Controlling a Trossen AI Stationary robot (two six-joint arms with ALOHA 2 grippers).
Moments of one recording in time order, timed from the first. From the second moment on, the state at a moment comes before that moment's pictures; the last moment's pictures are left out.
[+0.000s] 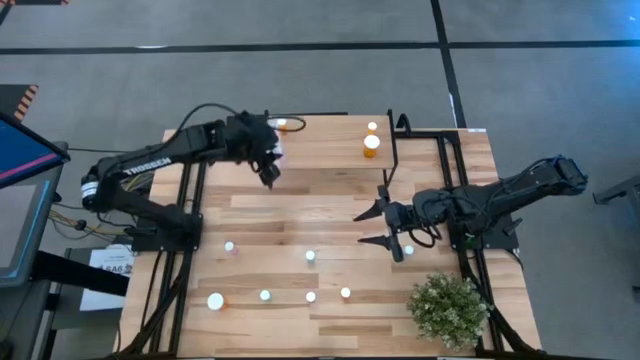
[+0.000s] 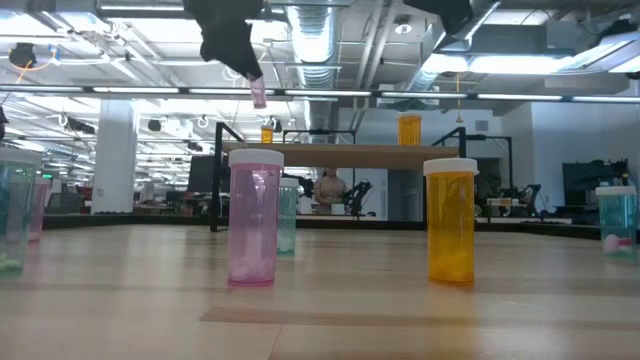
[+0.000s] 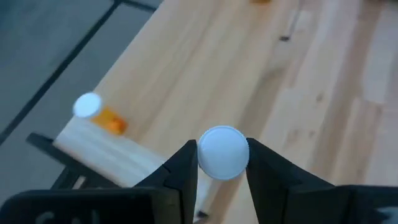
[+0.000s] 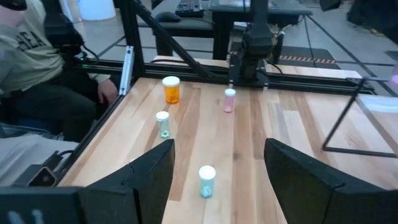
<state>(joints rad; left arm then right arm) 0.36 1.29 1.32 -0.82 -0.17 -0.02 0.23 1.08 0.78 0.04 0.09 0.03</state>
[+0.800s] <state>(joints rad) 0.58 1.54 1.40 -0.82 -0.11 0.09 0.21 1.08 0.78 0.02 0.08 0.03</state>
